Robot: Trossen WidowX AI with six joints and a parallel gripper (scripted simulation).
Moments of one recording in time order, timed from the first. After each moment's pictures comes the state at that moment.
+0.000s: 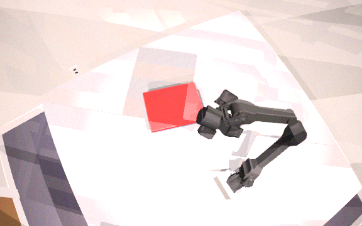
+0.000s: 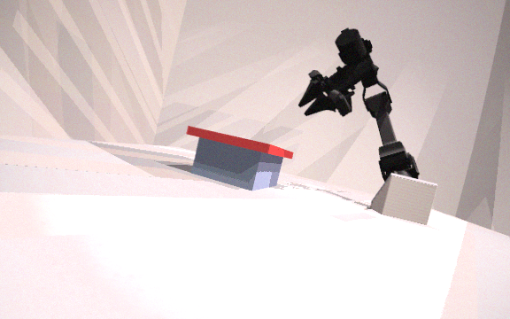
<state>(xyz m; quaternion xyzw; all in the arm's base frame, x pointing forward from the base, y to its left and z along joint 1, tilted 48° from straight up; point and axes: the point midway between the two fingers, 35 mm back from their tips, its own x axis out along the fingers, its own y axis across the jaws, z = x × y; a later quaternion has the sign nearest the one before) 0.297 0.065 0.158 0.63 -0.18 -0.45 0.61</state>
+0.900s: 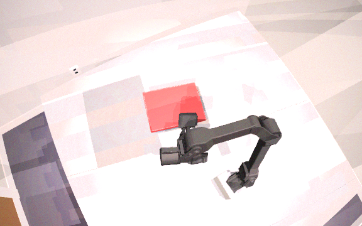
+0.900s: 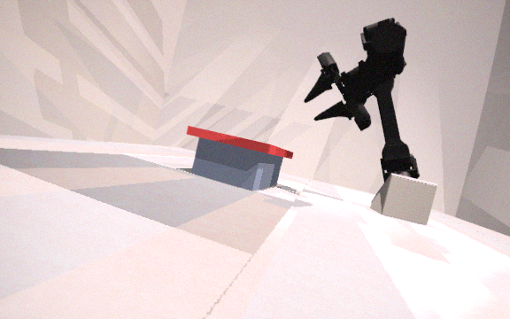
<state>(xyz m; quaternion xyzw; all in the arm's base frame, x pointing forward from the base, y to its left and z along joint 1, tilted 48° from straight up) 0.301 0.139 0.047 0.45 -0.09 -0.44 0.77</state>
